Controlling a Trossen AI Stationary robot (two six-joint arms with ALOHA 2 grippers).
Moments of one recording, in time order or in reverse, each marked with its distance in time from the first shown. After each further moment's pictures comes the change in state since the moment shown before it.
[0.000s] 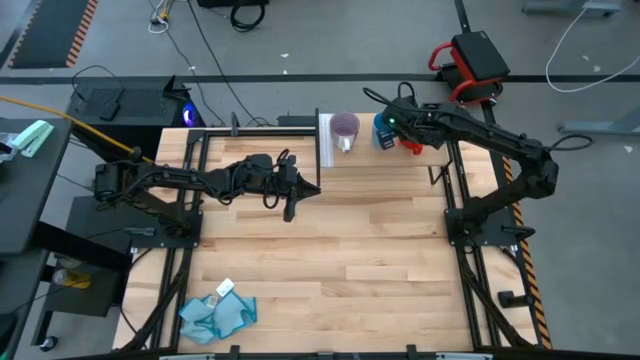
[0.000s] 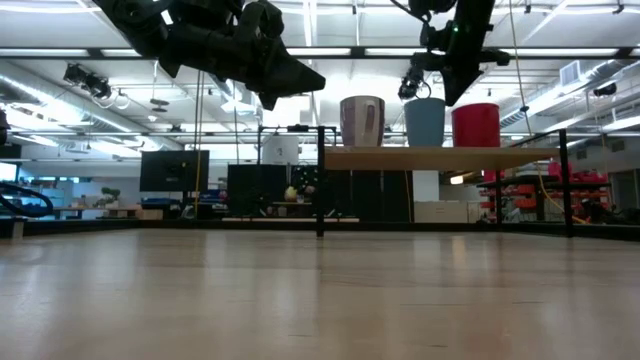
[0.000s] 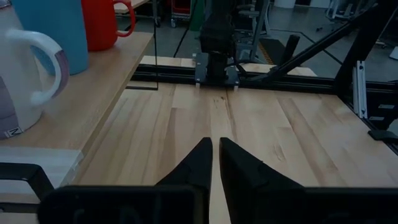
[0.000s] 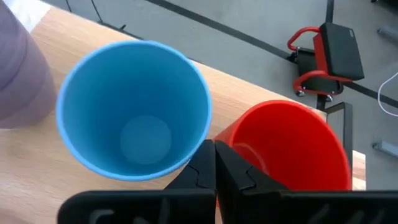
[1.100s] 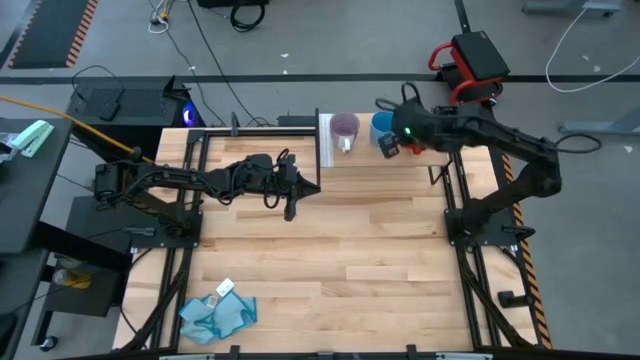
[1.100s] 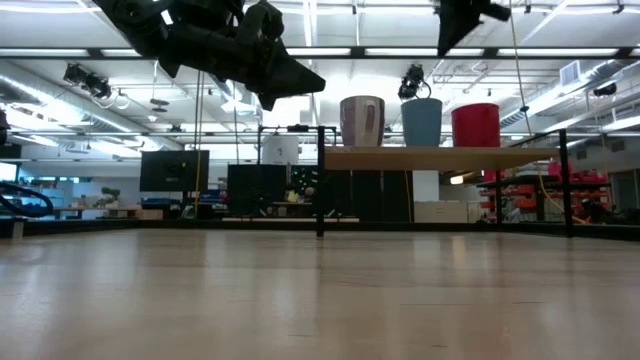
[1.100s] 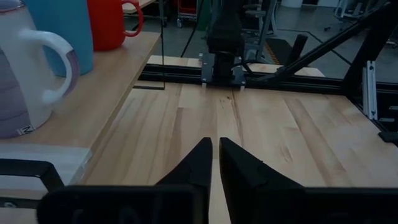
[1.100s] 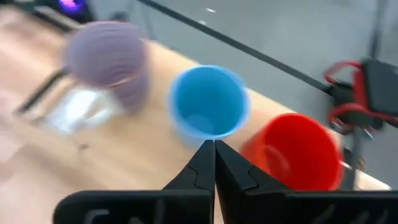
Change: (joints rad) left arm 0.000 0.000 0.000 -0.001 -0.027 0.002; right arm 0.218 -0.026 0.231 -0.158 0.006 0.031
